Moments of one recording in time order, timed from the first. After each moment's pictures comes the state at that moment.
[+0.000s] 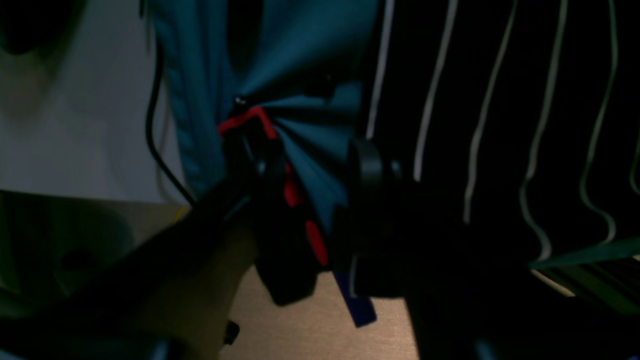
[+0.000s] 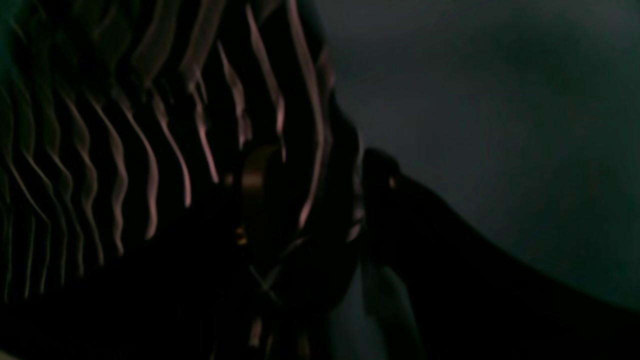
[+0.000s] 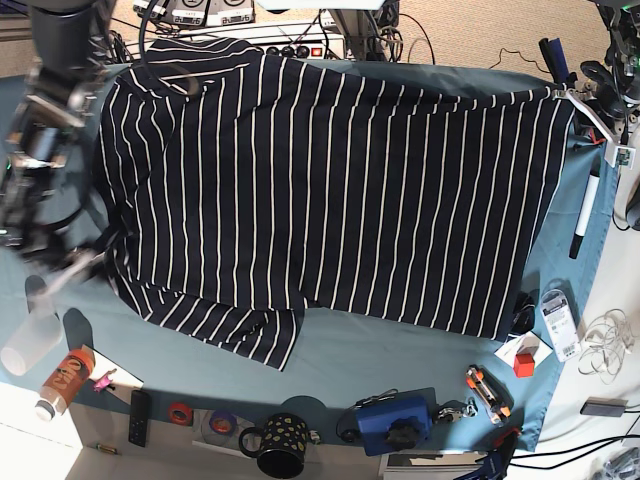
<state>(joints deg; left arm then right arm) 31.2 -22.0 -31.9 106.2 -26.5 -20.9 52.8 26.8 34.7 23.0 53.9 35.0 39.8 -58.0</state>
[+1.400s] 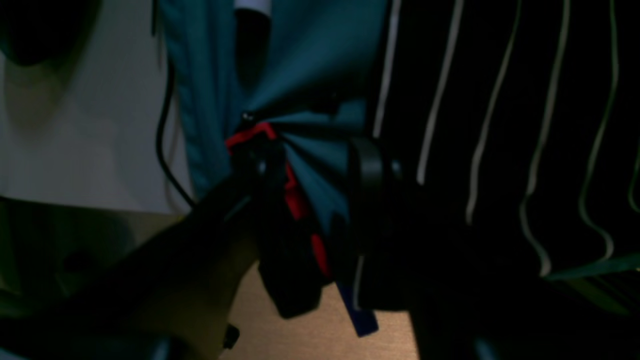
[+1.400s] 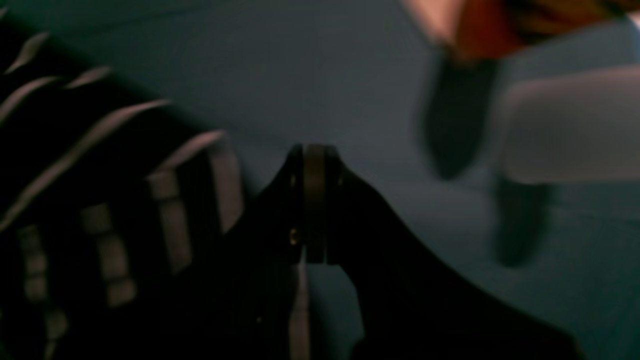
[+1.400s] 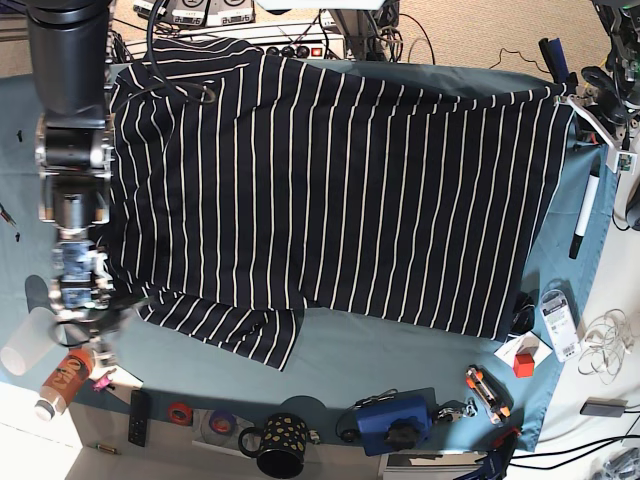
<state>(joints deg) 29.6 -22.0 -31.9 106.1 -26.4 -20.9 53.5 43.9 27.1 -9.0 33.1 -3.6 15.7 -28.1</state>
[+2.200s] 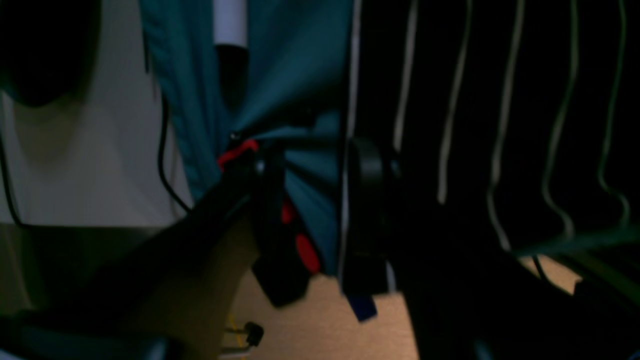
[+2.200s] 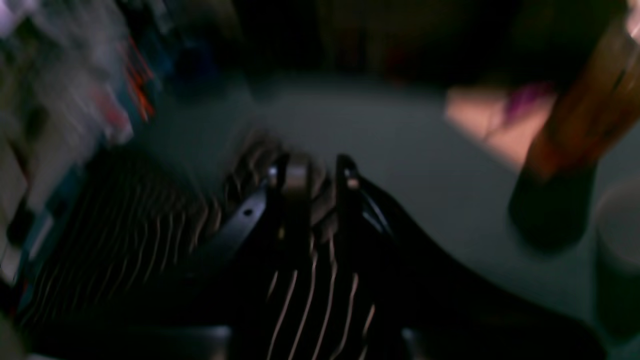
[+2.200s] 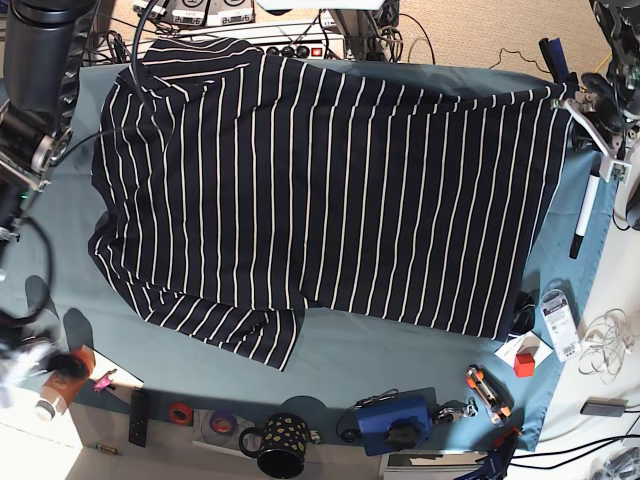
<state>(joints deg) 28.7 -22.0 -32.0 111.0 -26.3 -24.7 59.1 45.7 37.2 21.5 59.4 57.1 38.4 -78.3</state>
